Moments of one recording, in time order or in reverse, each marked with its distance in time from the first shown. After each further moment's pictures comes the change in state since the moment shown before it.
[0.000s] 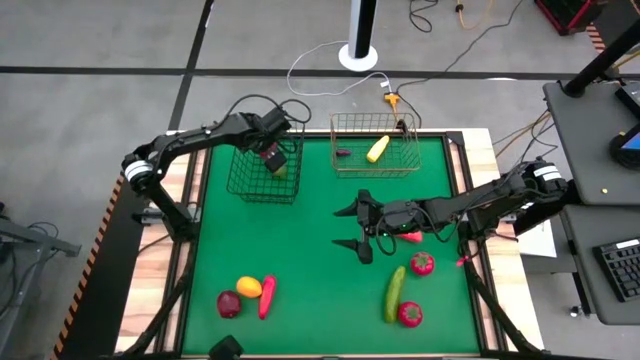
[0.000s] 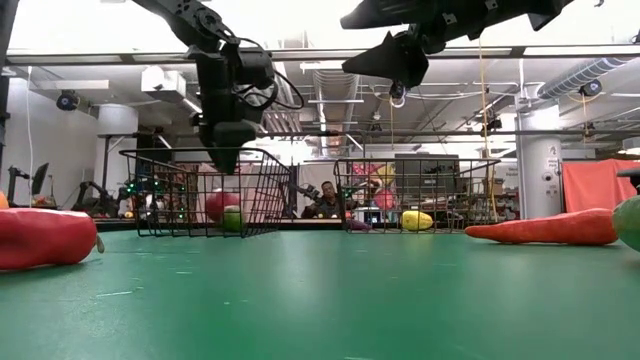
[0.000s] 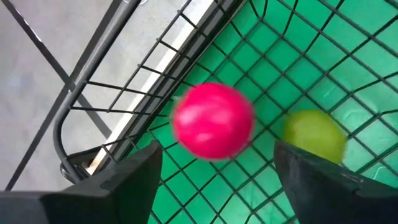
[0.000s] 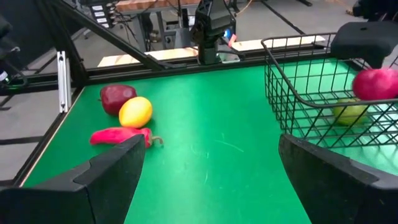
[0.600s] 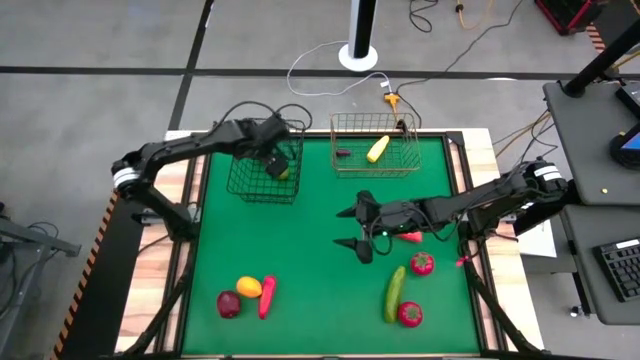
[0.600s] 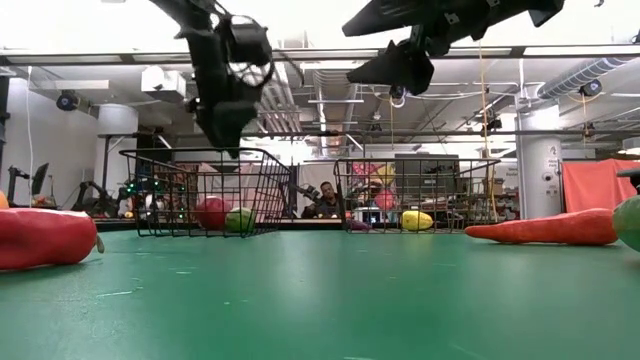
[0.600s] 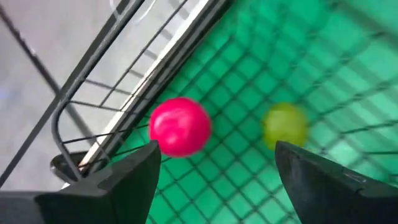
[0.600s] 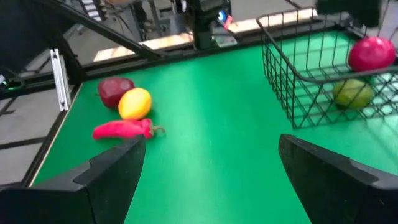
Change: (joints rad) left arm -0.104 -0.101 -0.018 -0.025 0.002 -0.096; right arm 0.000 -0.003 0.030 -0.108 0.006 0.107
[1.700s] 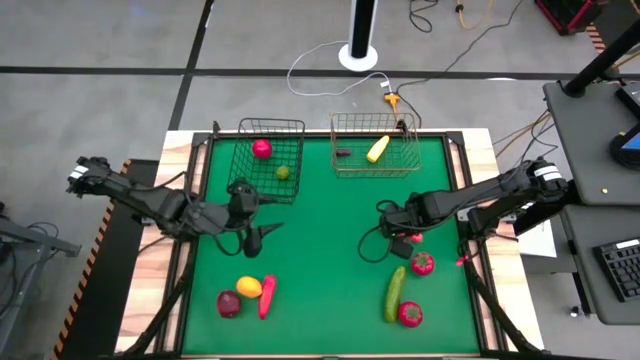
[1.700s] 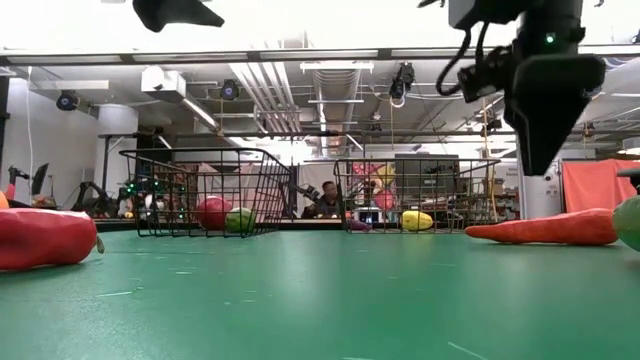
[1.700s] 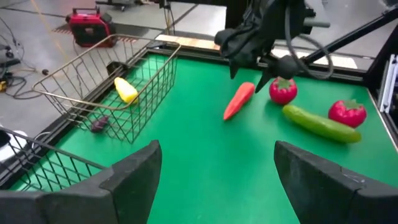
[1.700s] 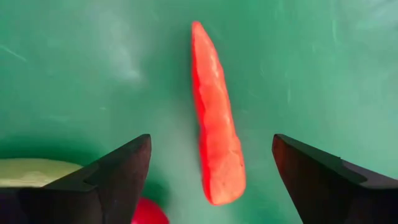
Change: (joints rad) left arm -0.869 -0.549 -0.394 0.562 -0.201 -0.215; right arm -0.016 0.003 0.126 -1.245 -0.061 0.339
